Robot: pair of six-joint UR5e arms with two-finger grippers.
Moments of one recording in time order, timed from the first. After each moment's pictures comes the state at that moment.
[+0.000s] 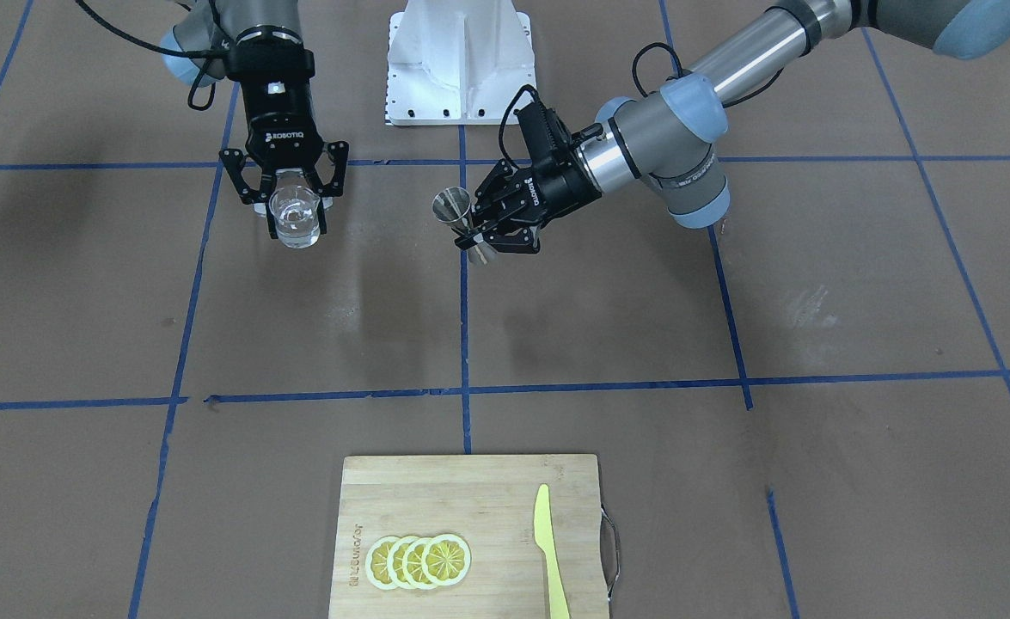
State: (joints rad) left arm -0.54 -2.16 -1.39 -3.01 -1.89 -0.16; right arm 0.22 -1.27 1.97 -0.99 0.53 0.79
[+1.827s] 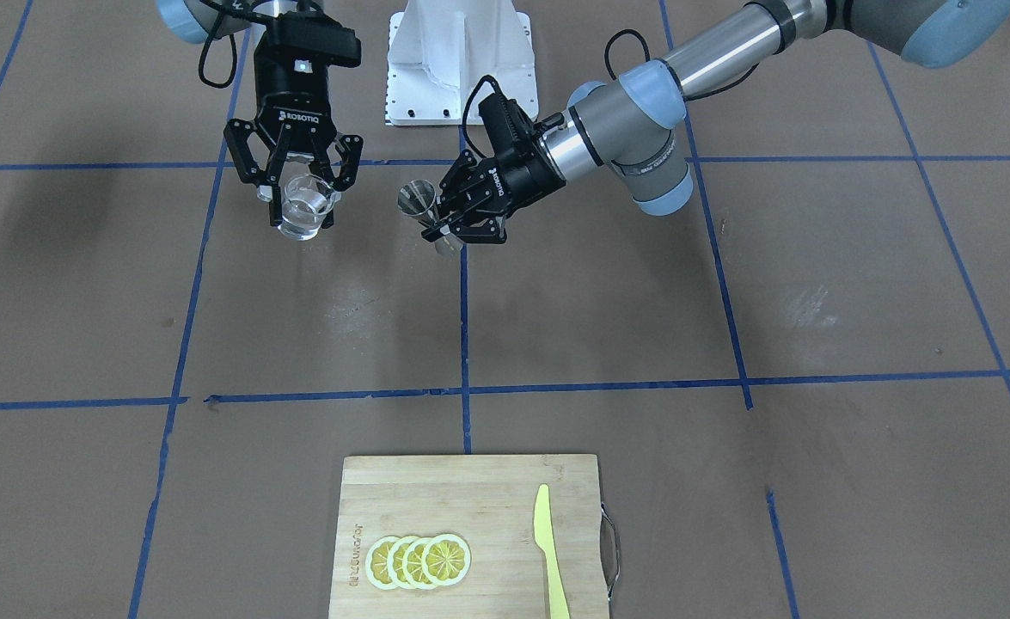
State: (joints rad) left arm -0.49 -2.21 -1.39 -2.97 -1.80 -0.20; right arm 0.26 -1.27 2.04 -1.18 0.57 0.60
